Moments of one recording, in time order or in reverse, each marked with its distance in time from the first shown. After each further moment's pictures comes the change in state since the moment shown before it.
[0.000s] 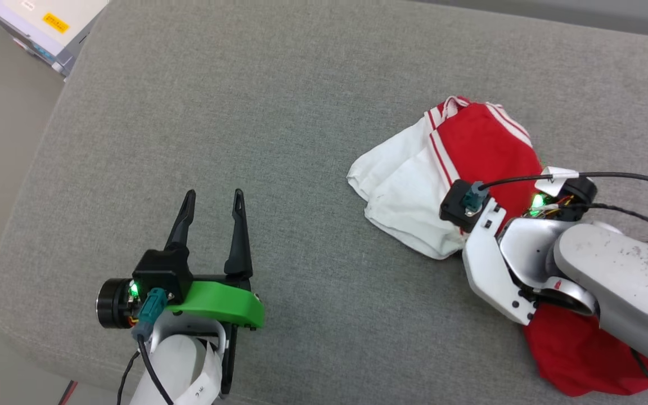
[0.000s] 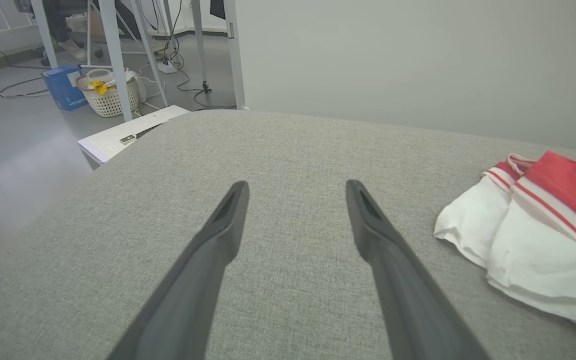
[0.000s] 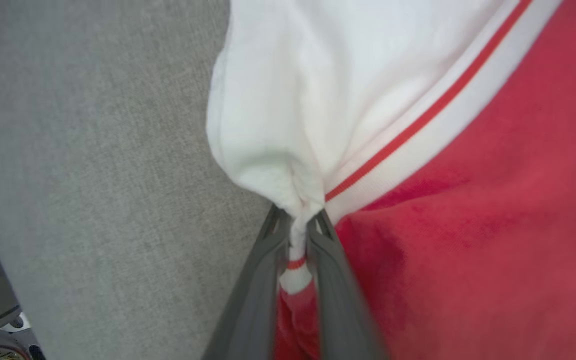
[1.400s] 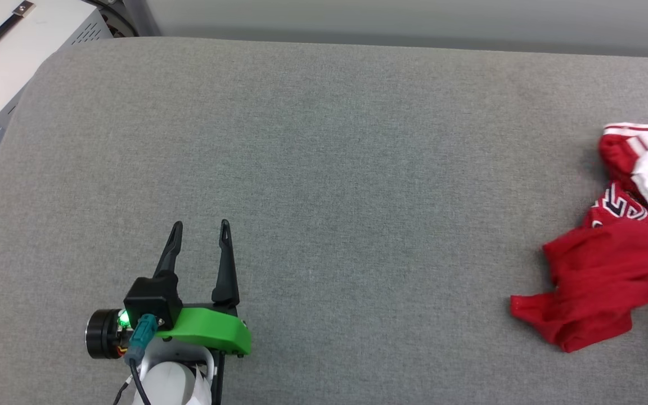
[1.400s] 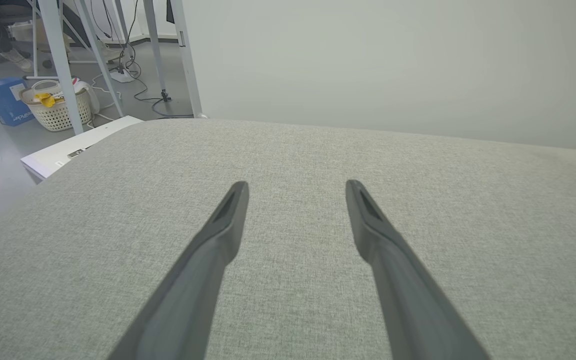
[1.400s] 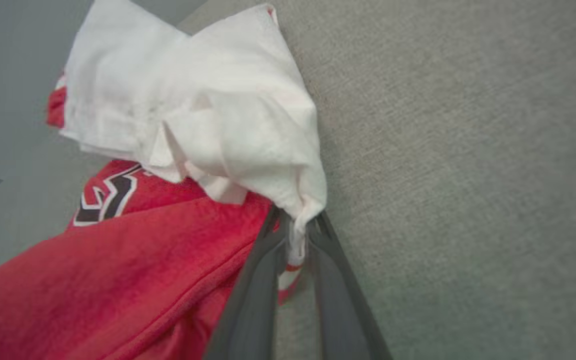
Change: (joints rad) left arm 0.085 0.000 0.051 -0.001 0.030 -0.022 0.000; right arm 0.446 -0.078 -0.589 0.712 0.766 0.001 -0.796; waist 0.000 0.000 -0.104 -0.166
